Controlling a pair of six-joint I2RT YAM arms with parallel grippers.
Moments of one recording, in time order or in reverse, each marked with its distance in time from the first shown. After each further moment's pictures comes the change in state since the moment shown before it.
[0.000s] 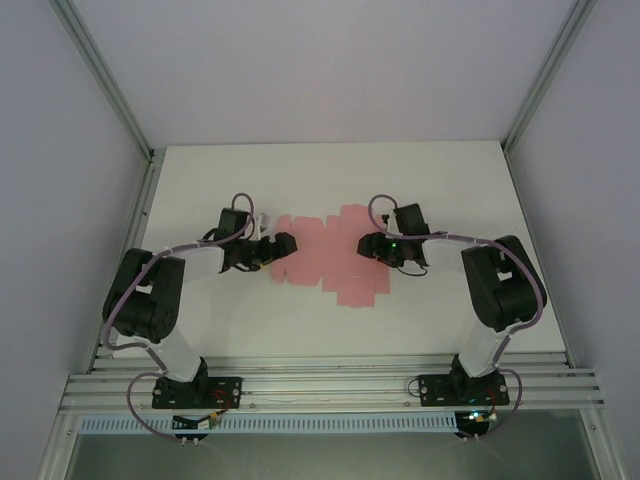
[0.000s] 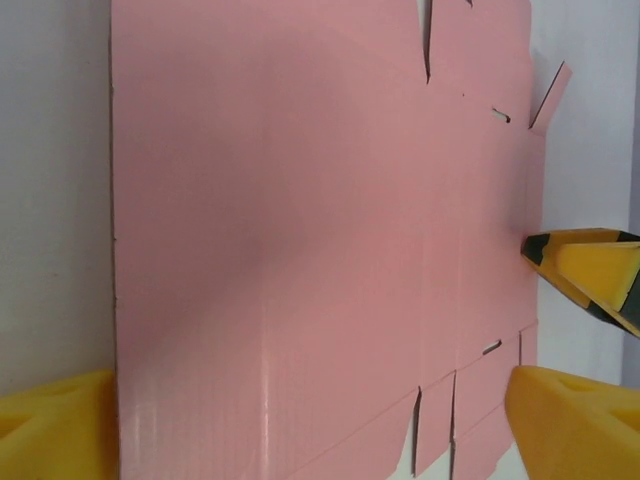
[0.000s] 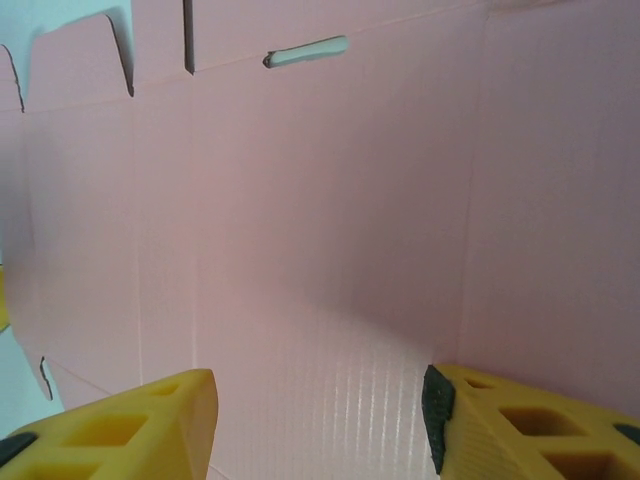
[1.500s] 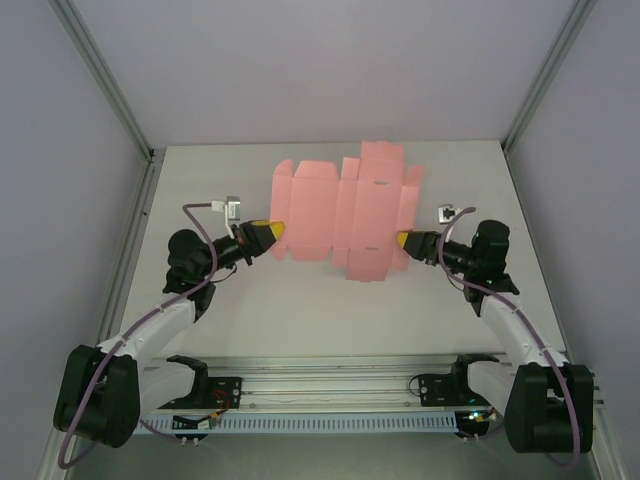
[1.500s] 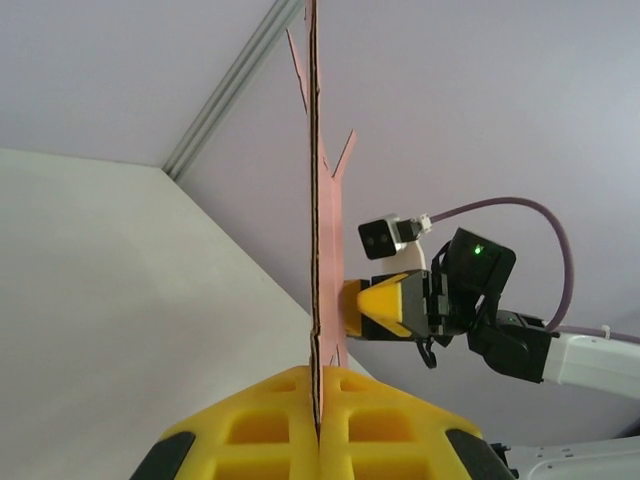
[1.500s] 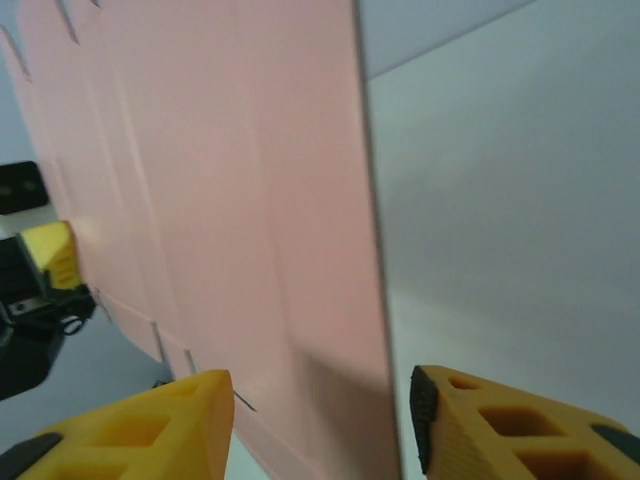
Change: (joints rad) left arm -0.005 -0.598 -0.323 0.791 0.256 -0.218; right arm -0.352 -0.735 -0.363 0.313 -0.544 -0.010
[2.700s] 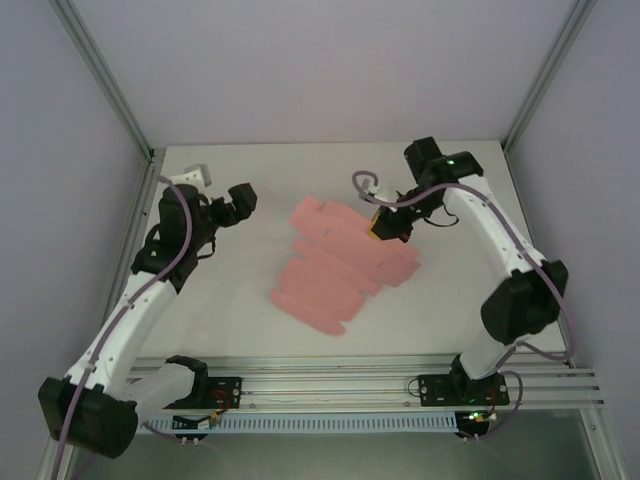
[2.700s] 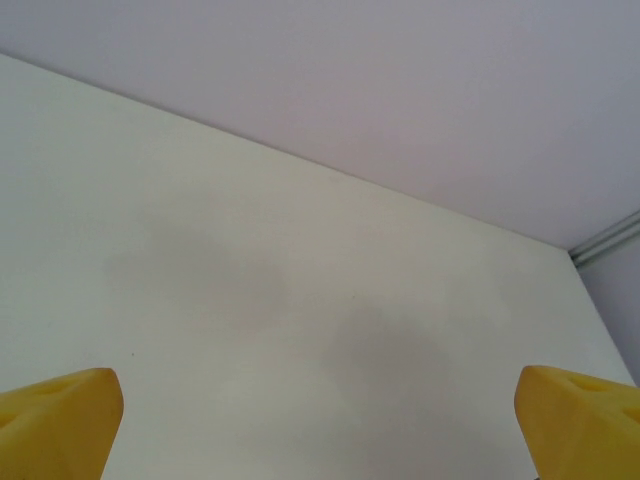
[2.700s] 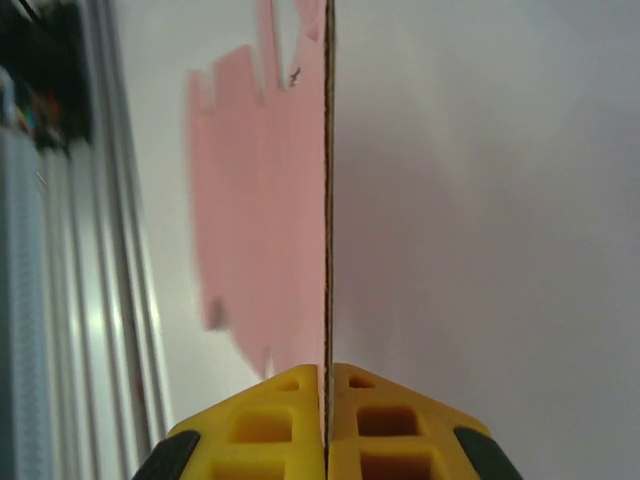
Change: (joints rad) left arm 0.006 -0.013 0.516 -1.087 -0.810 0.291; right arm 0.358 0.659 1.180 -1.611 0.368 -1.459
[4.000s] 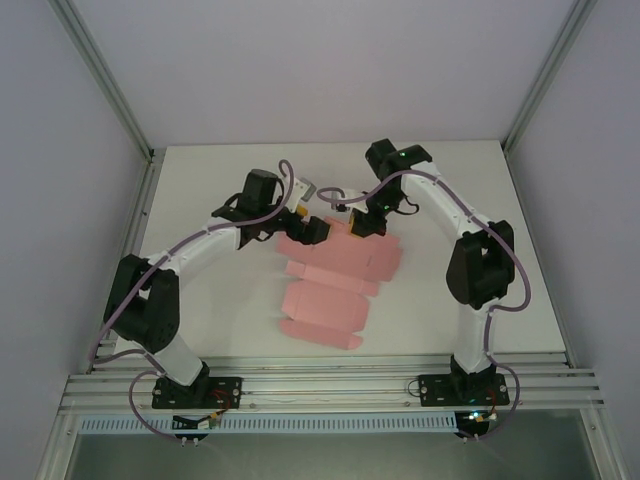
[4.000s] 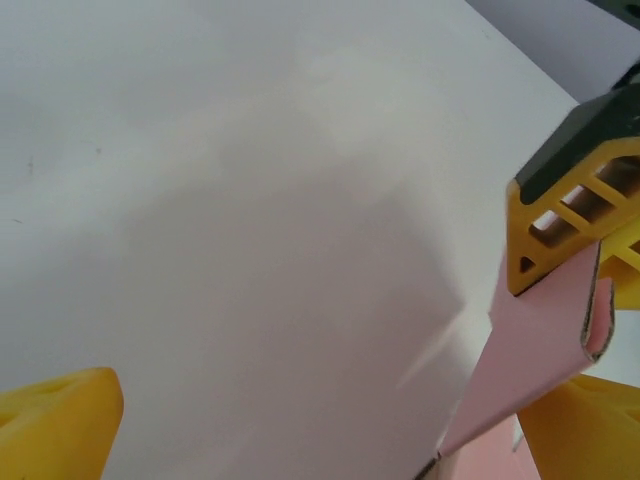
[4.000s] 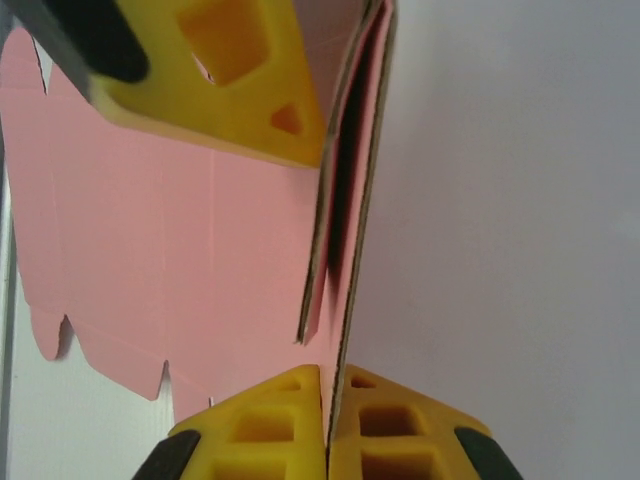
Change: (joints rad) left arm -0.206 0.565 0.179 0.090 0.476 0.481; right arm 0.088 0.288 0.181 0.035 0.089 -0.197
